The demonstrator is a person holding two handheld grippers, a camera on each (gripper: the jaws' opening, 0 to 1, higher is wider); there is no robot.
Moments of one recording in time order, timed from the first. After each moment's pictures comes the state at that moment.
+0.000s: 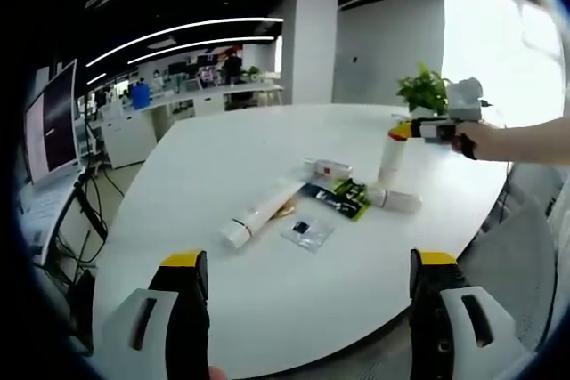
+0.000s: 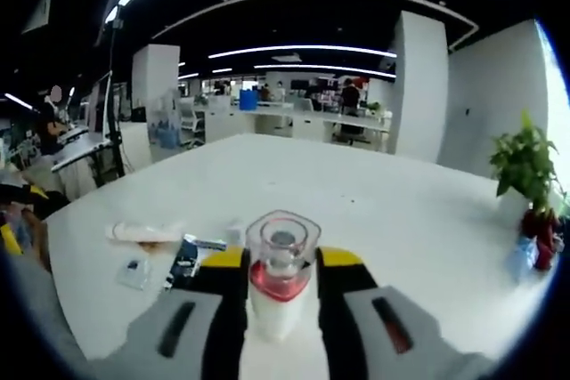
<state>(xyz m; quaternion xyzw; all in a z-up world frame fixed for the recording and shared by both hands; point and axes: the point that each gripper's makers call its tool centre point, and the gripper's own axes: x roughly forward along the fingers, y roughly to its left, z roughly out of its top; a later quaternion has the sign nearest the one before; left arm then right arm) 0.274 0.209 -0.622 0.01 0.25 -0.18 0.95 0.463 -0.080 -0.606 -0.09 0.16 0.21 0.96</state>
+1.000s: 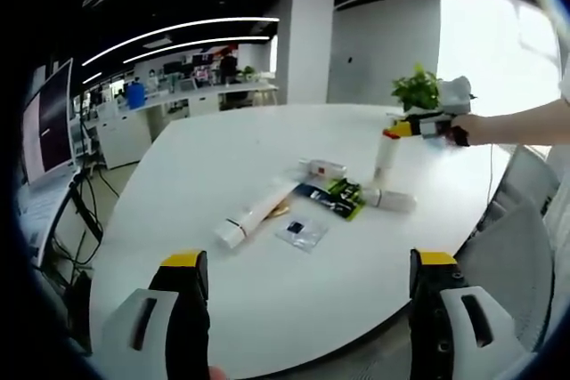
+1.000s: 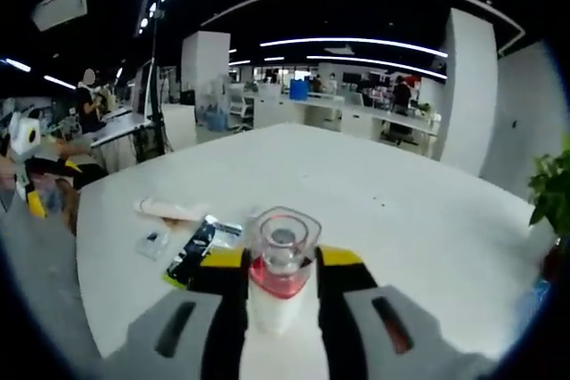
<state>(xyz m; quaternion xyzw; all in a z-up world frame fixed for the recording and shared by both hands) 0.271 0.204 -0.622 0.01 0.25 -0.19 0.95 0.469 -0.084 -0.608 -0.11 0.18 0.33 0.92</state>
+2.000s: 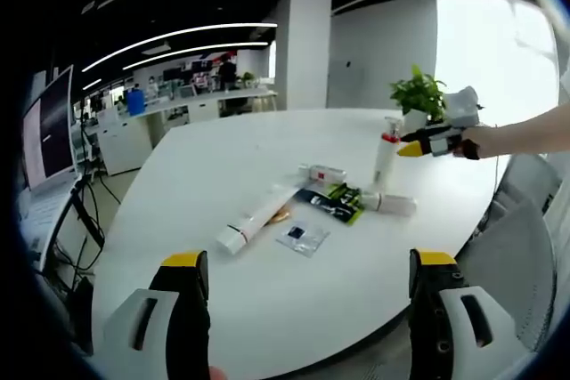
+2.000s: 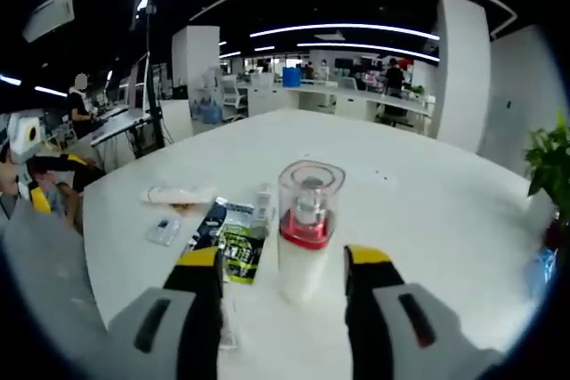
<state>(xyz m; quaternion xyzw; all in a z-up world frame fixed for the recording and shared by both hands) 0.271 0.204 -0.618 0.01 0.23 -0.19 0.95 0.427 -0.088 -0.631 -0.09 0.22 0.31 0.92</state>
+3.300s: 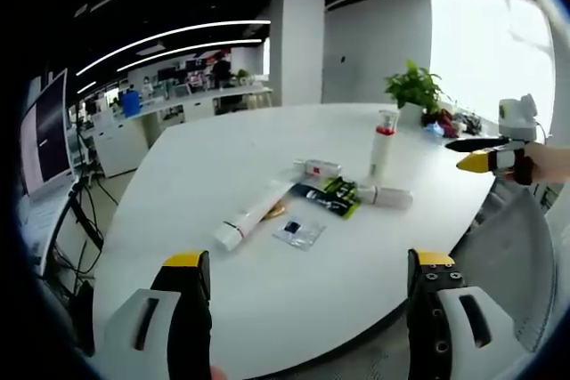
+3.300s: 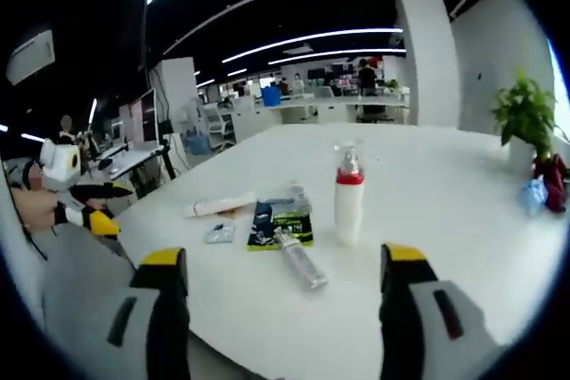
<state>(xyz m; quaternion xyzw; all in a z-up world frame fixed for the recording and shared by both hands) 0.265 0.199 -0.619 0.02 0.24 -0.20 0.95 0.299 -0.077 -0.607 0.01 0.20 0.25 0.95</state>
